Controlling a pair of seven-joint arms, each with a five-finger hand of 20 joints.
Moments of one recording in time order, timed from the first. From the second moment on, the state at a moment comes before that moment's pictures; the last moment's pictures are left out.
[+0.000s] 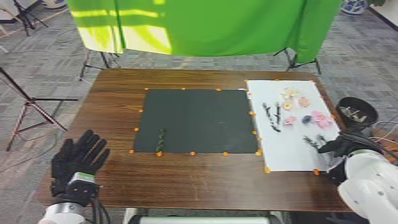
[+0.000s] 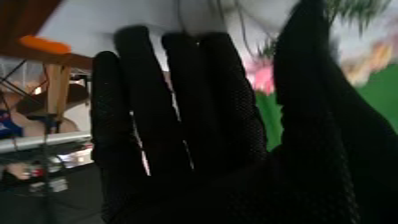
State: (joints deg) left arm 132.6 -58.2 -91.7 -122.7 11.3 17.1 25.4; right arm -110.3 -48.0 91.9 -116.2 -116.0 -5.2 52.4
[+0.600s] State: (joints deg) left arm 132.6 -58.2 -91.3 -122.6 11.0 17.3 25.2; right arm -112.1 -47.9 90.7 -119.0 -113.3 7.0 49.6
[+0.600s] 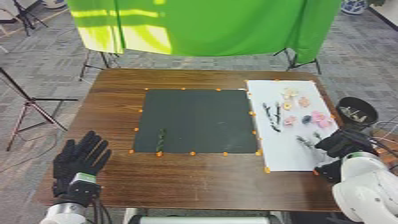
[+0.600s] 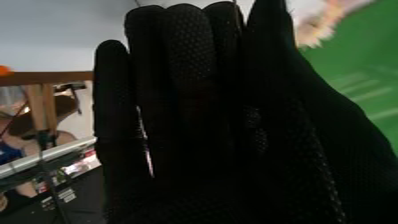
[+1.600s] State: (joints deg) left arm 132.6 -56.4 -91.2 -123.2 10.8 18.4 23.9; right arm -78.4 -63.4 49.7 -115.3 -124.2 6.6 50.1
